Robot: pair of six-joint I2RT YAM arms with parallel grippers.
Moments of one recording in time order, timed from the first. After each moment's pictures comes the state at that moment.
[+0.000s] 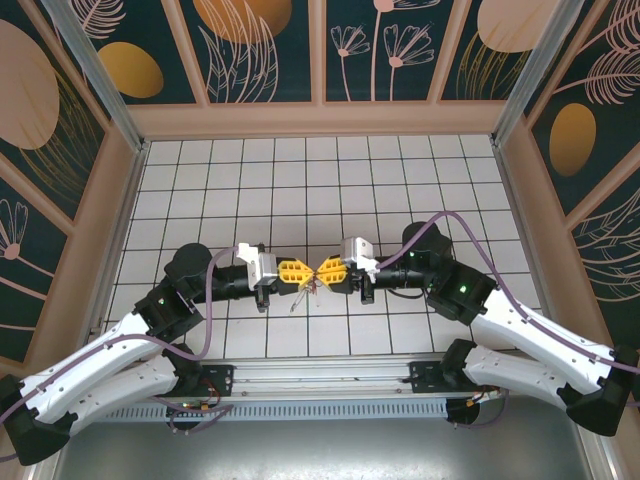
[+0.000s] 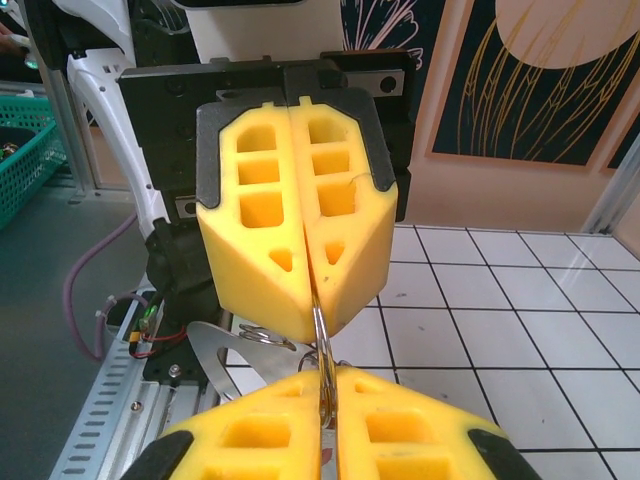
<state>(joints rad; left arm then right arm) -0.87 0.75 0.67 0.09 0.59 0.10 0.94 0.88 0.83 -0.14 -0.60 -0.25</state>
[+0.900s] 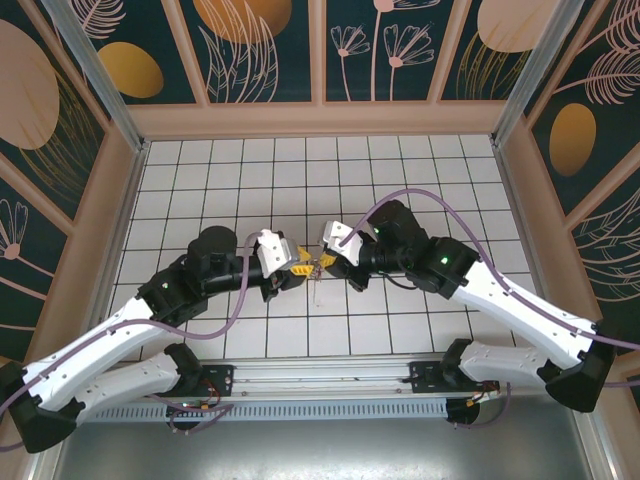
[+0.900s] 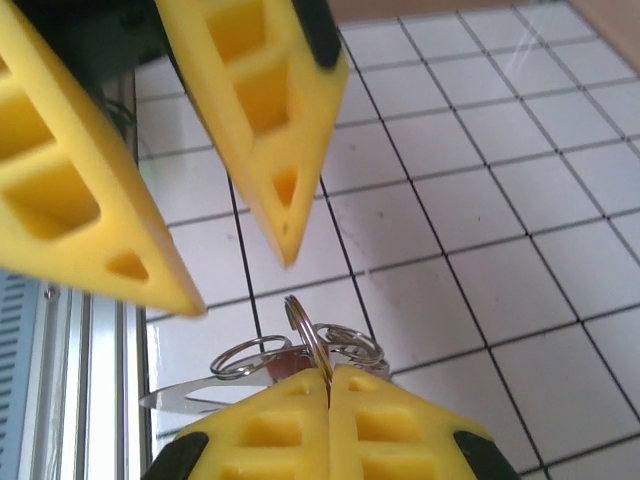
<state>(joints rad) -0.87 0.88 0.85 -0.30 0.36 0.21 0.93 1.10 1.10 -0.62 -0.33 -0.32</state>
